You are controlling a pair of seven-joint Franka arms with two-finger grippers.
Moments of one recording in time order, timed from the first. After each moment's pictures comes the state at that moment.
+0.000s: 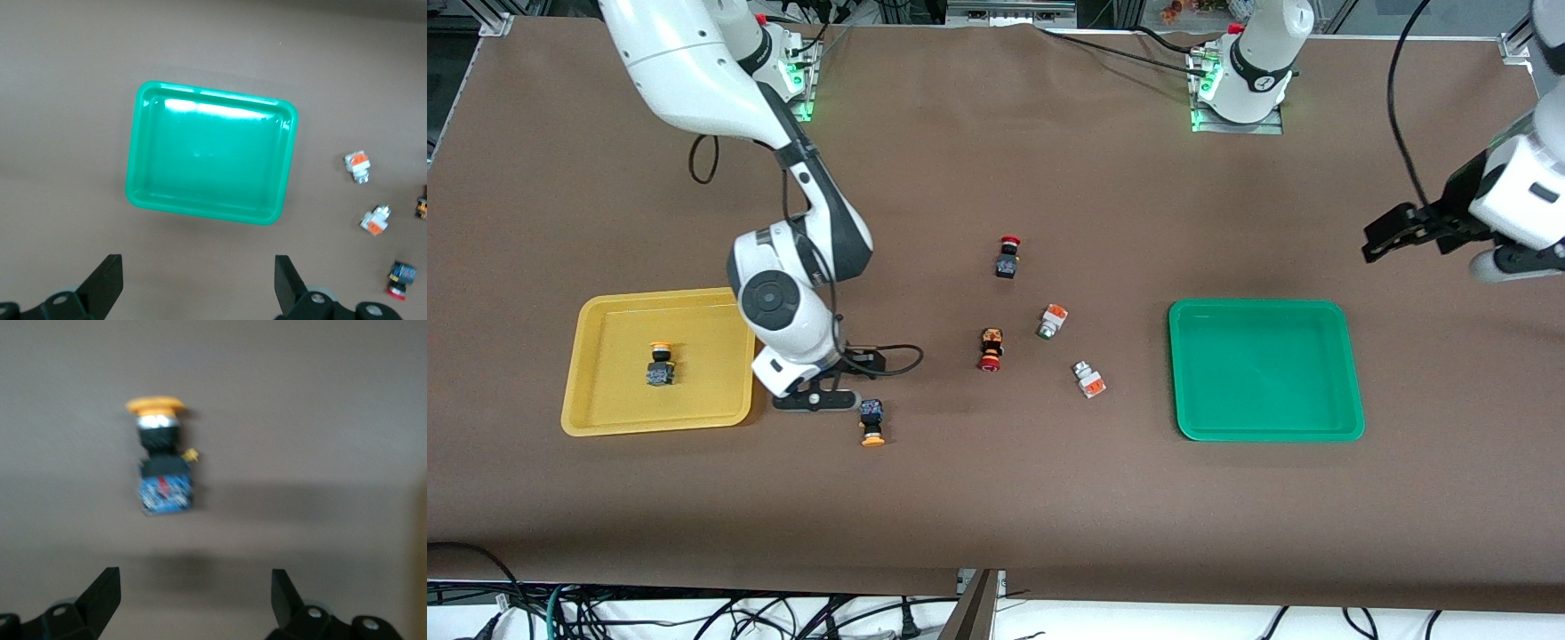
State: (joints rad) left arm 0.02 0.08 -0.09 -1.59 -0.01 1.67 -0.24; right arm 0.44 0.73 -0.04 -1.57 -0.01 2.41 0.38
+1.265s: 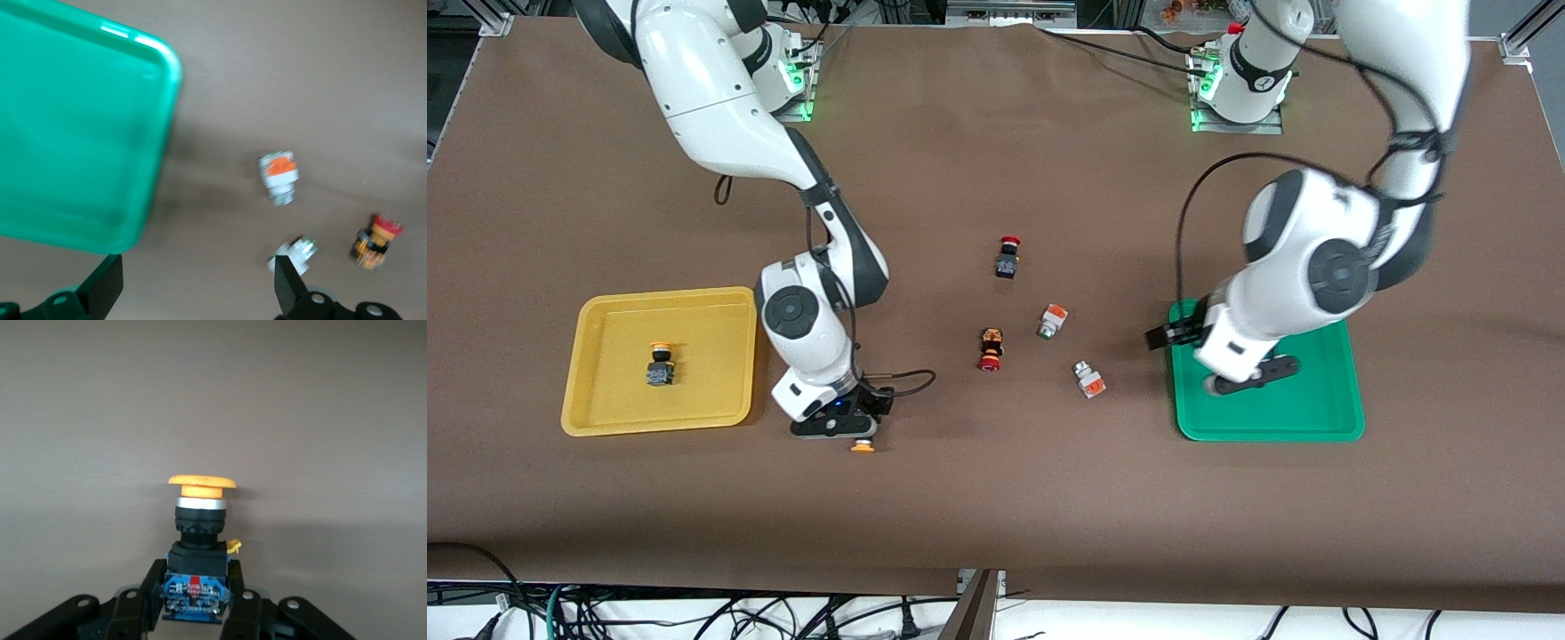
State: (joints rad) left arm -0.22 0.52 -0.17 -1.60 -0.12 2.07 -0.64; right arm 0.42 0.84 -0.07 -1.44 -0.01 2.47 0.35
